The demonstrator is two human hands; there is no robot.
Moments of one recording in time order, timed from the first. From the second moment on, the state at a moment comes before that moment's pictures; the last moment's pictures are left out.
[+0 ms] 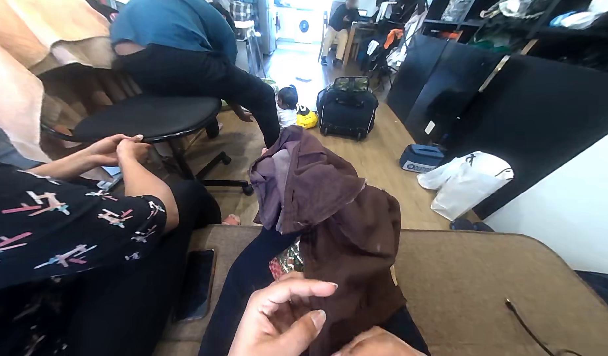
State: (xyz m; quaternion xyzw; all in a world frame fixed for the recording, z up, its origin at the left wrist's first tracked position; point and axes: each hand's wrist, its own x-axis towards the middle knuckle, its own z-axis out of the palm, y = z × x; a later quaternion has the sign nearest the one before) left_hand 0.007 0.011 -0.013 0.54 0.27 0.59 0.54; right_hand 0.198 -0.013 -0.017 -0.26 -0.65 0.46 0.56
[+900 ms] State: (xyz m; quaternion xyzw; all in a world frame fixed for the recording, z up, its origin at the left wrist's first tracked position) left_hand 0.012 0.007 -0.017 0.56 0.28 0.60 0.50; right_hand 0.189 -0.012 -0.020 -0.36 -0.64 0.38 0.55
